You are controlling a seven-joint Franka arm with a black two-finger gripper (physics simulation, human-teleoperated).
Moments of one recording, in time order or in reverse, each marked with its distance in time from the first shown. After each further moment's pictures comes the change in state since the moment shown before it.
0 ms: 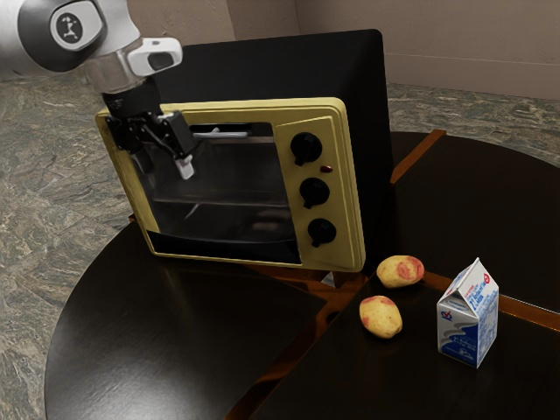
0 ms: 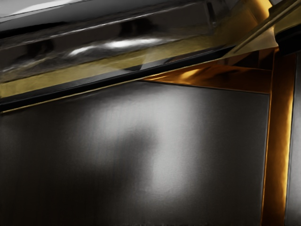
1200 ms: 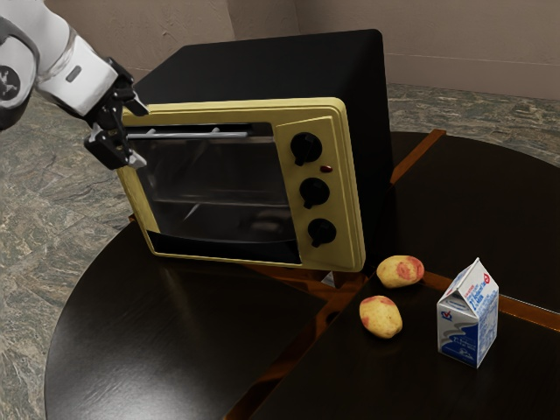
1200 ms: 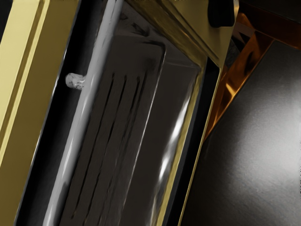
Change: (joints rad) arm 0.006 -0.436 0.094 -0.531 -0.084 0.610 1.159
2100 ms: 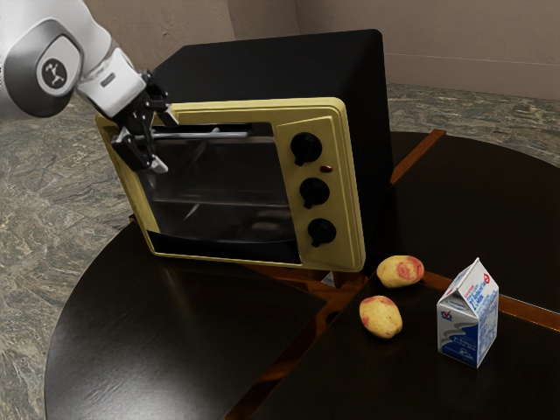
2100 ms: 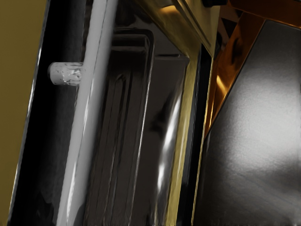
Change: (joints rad) arm 0.003 0.236 -0.009 0.182 0.012 -0.073 0.137
